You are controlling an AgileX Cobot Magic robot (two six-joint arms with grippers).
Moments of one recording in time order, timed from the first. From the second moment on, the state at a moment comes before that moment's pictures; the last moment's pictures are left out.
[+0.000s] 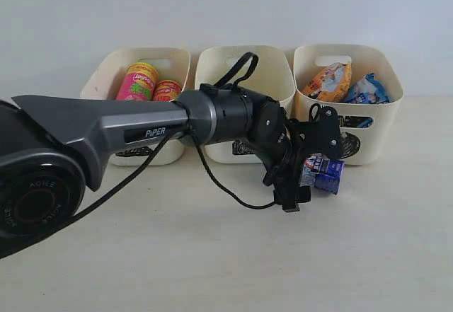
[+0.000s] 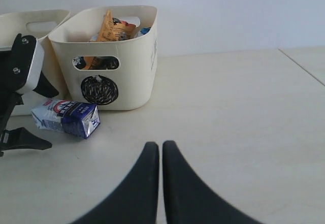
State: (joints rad) left arm -0.78 2.46 -1.98 -0.06 0.54 0.94; right arm -0.02 0.00 0.00 0.04 0.26 -0.01
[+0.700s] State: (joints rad) left arm -0.78 2.45 -2.09 -0.10 0.88 0.93; right arm -0.02 0.00 0.00 0.04 0.26 -0.01
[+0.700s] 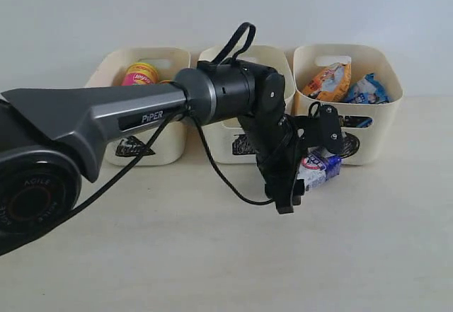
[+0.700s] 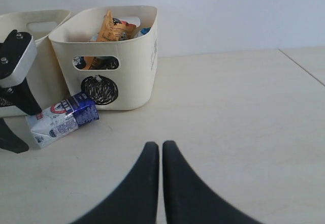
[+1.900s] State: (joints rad) left arm -0.78 2.50 -2.08 -0.09 0.58 0.62; right arm -0.02 0.00 0.00 0.04 0.26 -0.01
